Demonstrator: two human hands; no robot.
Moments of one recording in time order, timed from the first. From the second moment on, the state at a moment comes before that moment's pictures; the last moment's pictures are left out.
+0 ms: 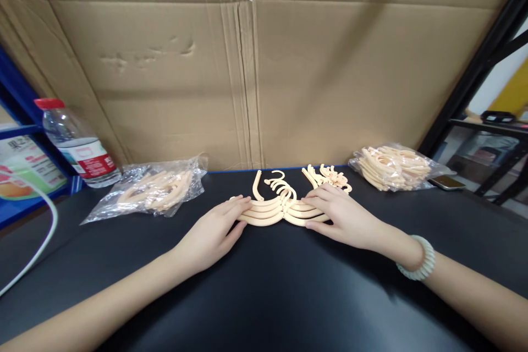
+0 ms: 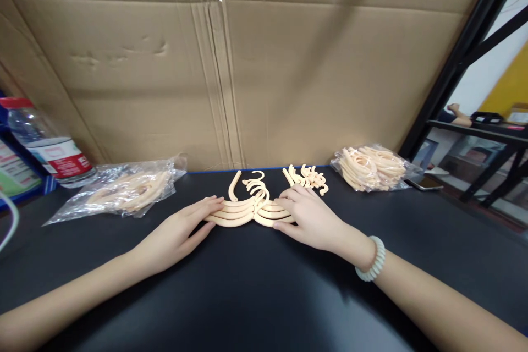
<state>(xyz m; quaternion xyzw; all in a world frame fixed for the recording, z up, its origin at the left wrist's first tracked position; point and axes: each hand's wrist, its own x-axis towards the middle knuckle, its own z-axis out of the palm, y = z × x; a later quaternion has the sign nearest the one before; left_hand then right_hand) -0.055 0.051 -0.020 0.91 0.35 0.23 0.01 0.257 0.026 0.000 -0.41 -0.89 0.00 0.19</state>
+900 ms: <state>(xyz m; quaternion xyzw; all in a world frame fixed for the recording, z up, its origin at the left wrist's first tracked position) -0.054 0.052 -0.022 0.91 0.33 0.23 -0.03 0.266 0.031 0.000 -0.41 -0.89 0.05 0.19</state>
